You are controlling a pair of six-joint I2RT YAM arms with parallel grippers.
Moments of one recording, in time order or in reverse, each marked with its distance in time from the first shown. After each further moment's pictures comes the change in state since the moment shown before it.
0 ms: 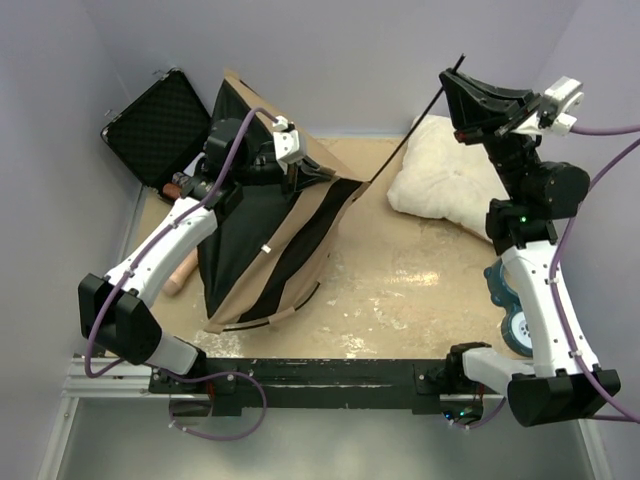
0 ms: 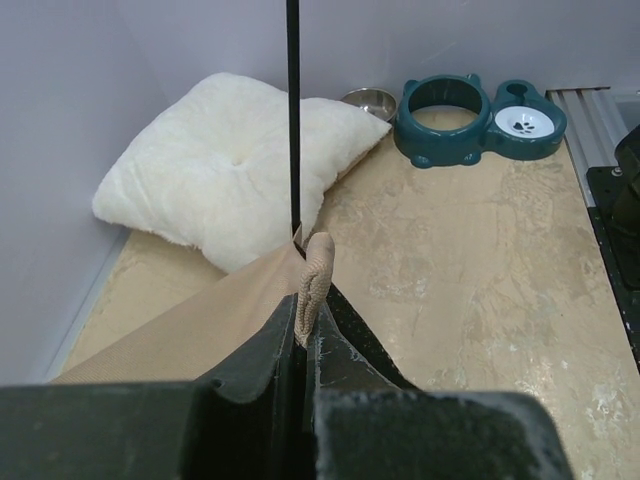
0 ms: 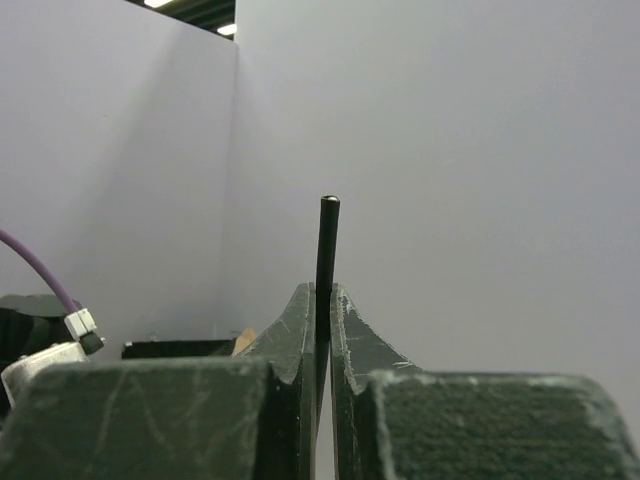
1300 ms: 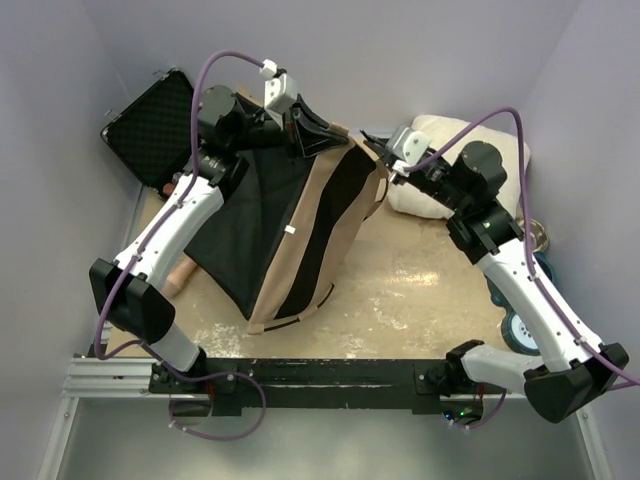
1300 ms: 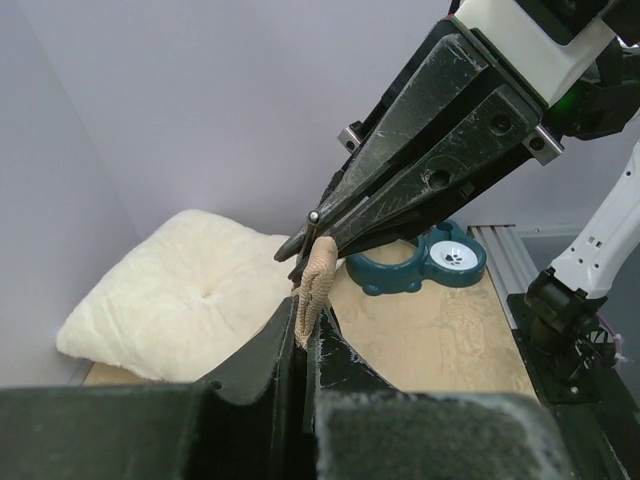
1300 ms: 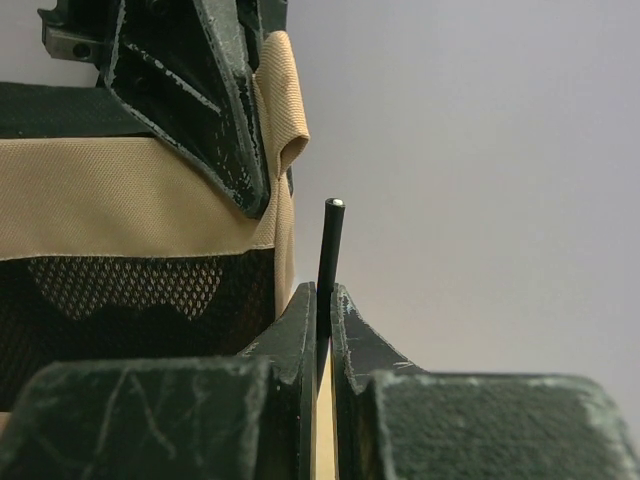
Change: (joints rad) left arm -0.010 0.132 0.285 0.302 0.124 -0.487; right arm 0.333 0.038 -0.012 -0.679 0.029 -0.908
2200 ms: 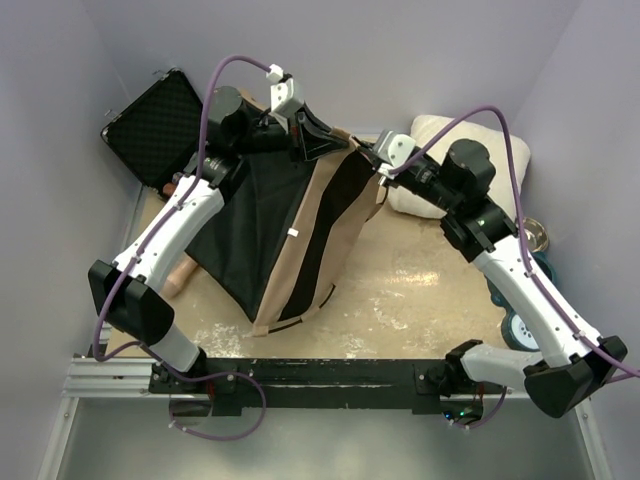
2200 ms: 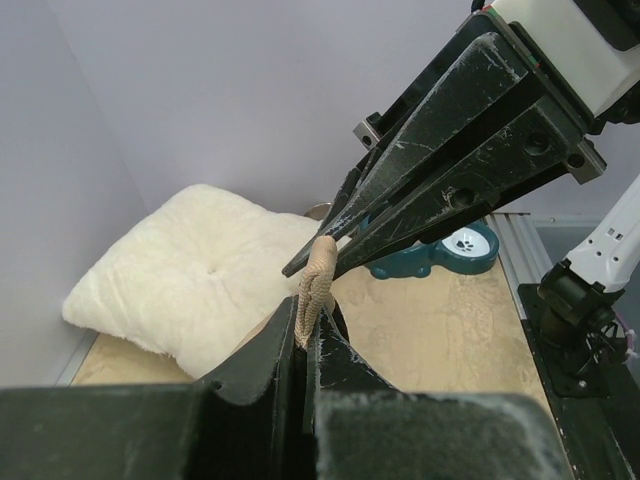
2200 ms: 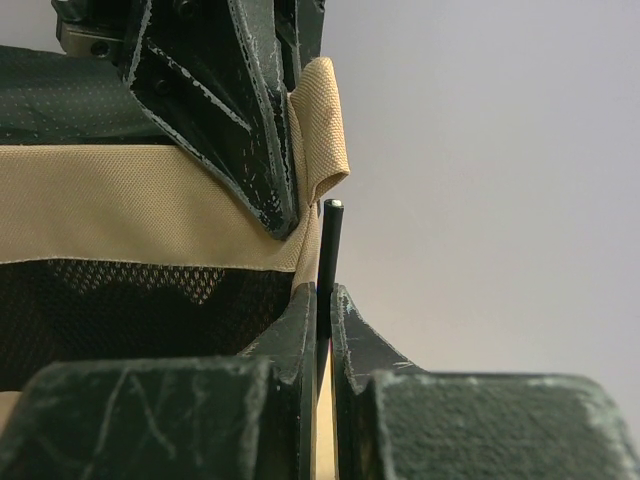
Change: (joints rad) left arm -0.014 -0.008 -0.006 -0.128 -0.053 0.093; right arm 0.058 0.028 0.029 -0.087 0.048 -0.072
